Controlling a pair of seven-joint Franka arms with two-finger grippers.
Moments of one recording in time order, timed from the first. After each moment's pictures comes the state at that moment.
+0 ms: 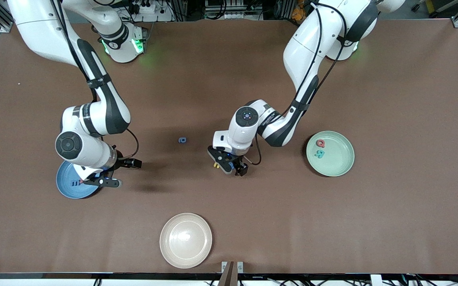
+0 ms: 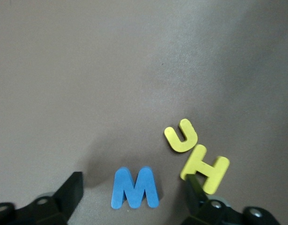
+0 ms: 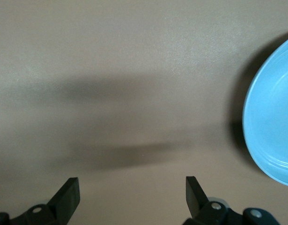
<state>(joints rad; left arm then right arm) -0.68 0.95 -0.08 -1.38 0.10 2.60 0.09 0.20 0.50 -0.01 -1.80 0.05 2.20 0.27</state>
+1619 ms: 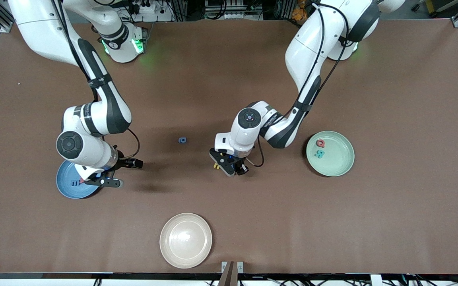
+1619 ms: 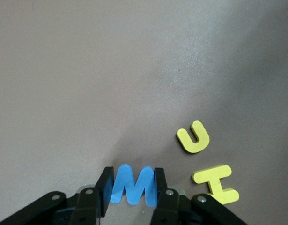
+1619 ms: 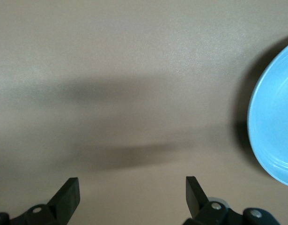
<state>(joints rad) -0.67 0.94 -0.08 -1.38 0.10 2.60 0.08 0.20 0.50 -0.01 -1.80 0.05 2.21 0.27</state>
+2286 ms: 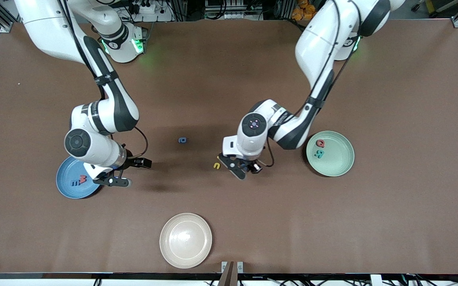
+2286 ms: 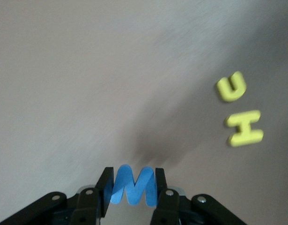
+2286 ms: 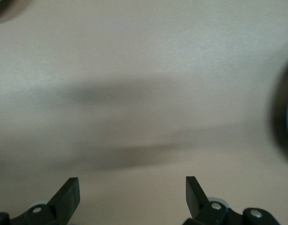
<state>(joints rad) -0.57 0.83 -0.11 -1.35 0.10 2.21 0.07 0.26 0.51 0.00 -1.77 0.10 2.22 0.32</state>
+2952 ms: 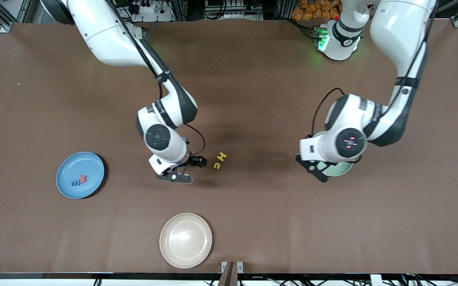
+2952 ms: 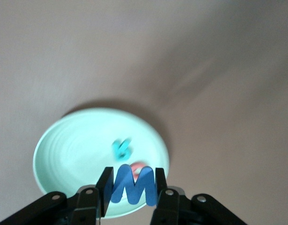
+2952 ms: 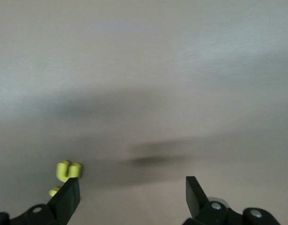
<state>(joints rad) -0.11 0.50 -0.23 -1.71 0.10 1.94 0.36 0.54 0.76 0.00 -1.47 0.10 2.23 0.65</state>
